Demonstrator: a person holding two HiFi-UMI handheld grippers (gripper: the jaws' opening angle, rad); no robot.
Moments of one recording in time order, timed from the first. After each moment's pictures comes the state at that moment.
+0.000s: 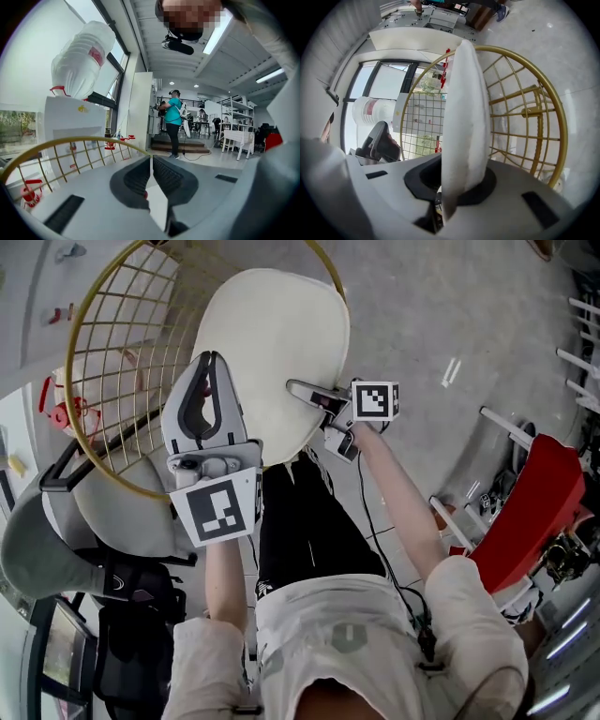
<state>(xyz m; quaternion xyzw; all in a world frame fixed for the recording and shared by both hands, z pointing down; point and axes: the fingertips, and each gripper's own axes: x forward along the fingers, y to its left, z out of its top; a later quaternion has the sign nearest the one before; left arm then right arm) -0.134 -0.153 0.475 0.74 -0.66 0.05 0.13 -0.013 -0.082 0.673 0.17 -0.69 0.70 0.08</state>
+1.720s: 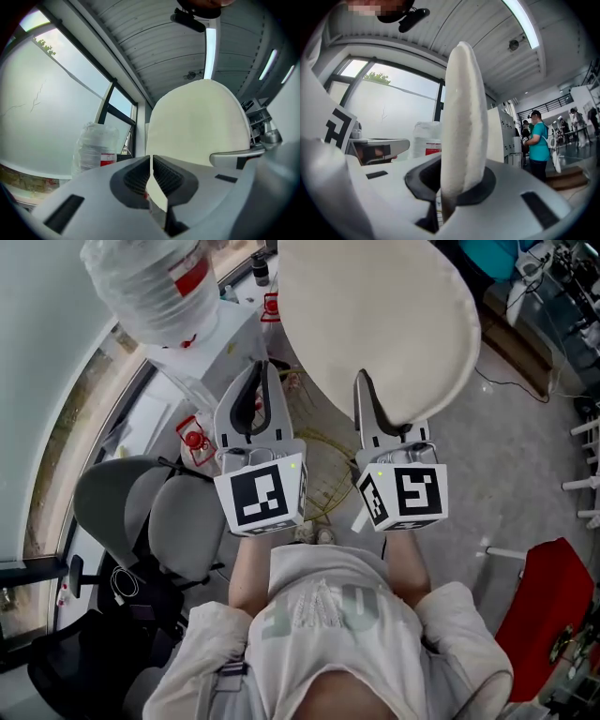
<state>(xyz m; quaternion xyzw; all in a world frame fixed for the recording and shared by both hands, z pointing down) -0.143 -0.061 0.049 0.65 -0.75 -0.06 -0.08 -0.005 -0.101 0.056 0.42 -0.90 -0.04 -0.06</state>
